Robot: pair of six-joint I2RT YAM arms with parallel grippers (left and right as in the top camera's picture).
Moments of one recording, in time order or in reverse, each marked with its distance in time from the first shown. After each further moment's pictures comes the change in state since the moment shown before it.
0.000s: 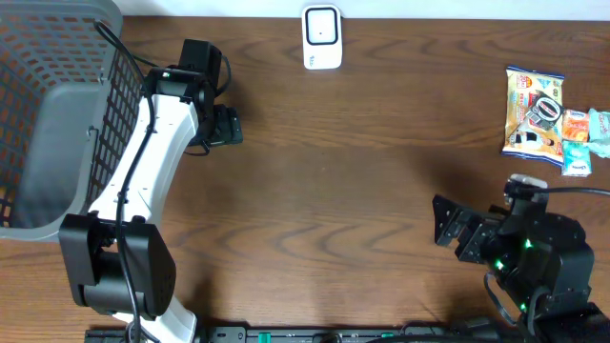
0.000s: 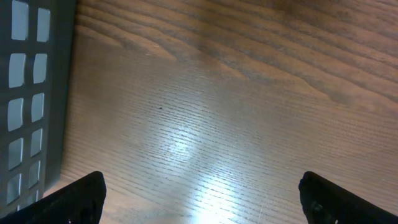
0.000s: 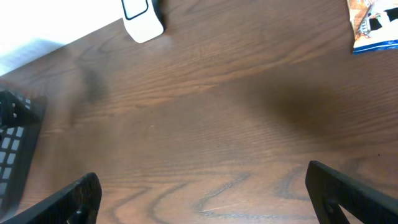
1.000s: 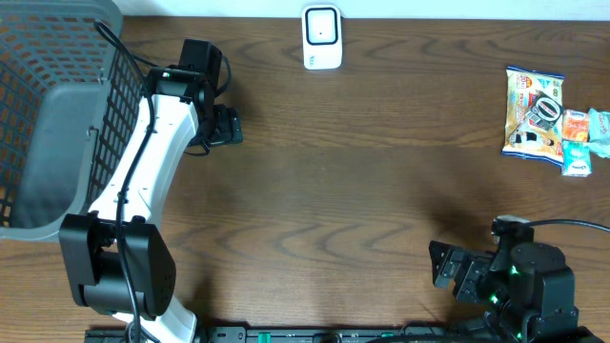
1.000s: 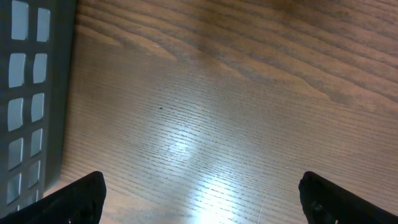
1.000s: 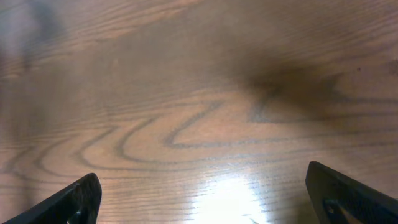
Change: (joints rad) left arm 0.000 0.000 0.000 0.000 0.000 0.000; right arm 0.011 -0.120 -0.084 -0.258 -0.016 0.004
